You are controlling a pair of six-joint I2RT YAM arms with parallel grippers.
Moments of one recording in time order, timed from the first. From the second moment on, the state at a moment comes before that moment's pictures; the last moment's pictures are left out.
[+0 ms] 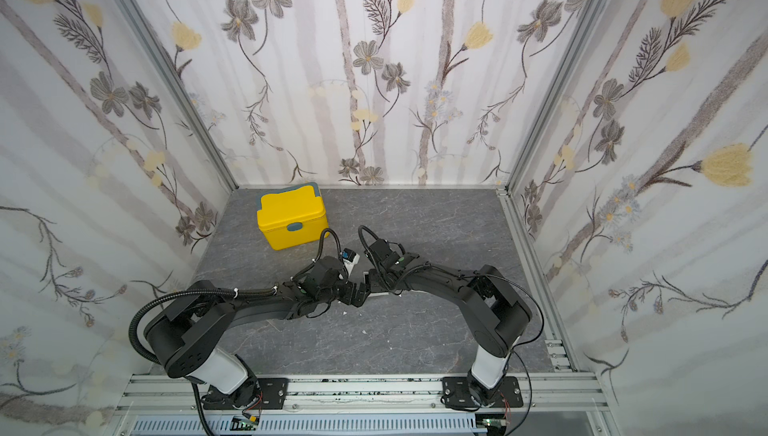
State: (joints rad) left arm -0.75 1.59 0.66 0.20 0.08 -0.32; right arm 0.79 1.73 1.07 -0.44 0.05 0.62
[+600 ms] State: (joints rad) left arm -0.76 1.61 0.66 0.20 0.10 -0.32; right arm 0.76 1.69 1.01 -0.37 -0.05 0.65
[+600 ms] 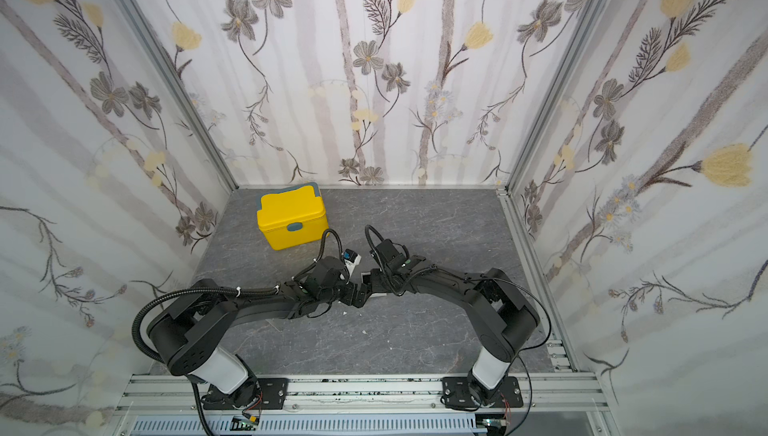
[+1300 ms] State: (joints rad) left arm -0.76 1.65 0.69 0.20 0.11 -0.32; right arm 0.74 1.68 0.98 -0.32 -0.11 0.66
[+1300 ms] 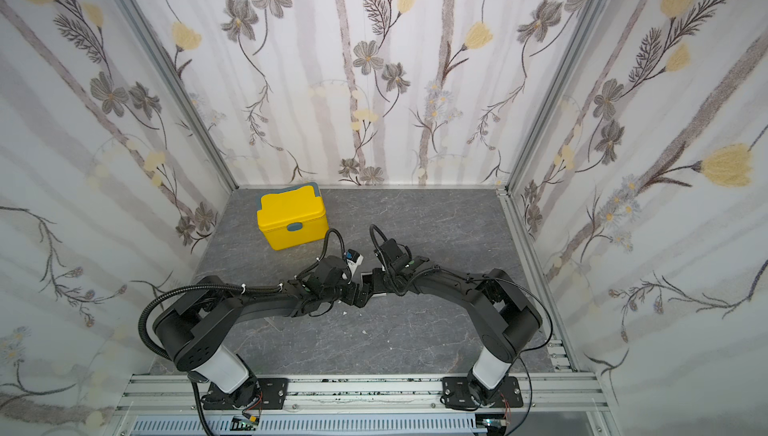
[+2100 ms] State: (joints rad) left arm -0.76 1.71 0.72 0.22 0.11 -0.32; right arm 0.74 1.67 0.99 -0.34 -0.10 0.64
